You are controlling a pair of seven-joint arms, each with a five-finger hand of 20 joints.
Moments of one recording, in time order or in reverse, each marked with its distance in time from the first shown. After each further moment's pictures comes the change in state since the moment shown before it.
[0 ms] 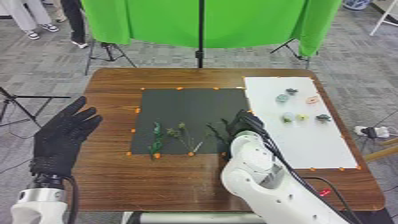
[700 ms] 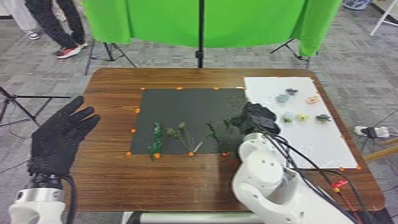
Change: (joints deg) left arm 0.0 -0.4 -0.6 0.0 0.0 0.1 -0.1; right arm -2.7 5.9 0.8 -6.7 -13.0 -4.0 -3.3
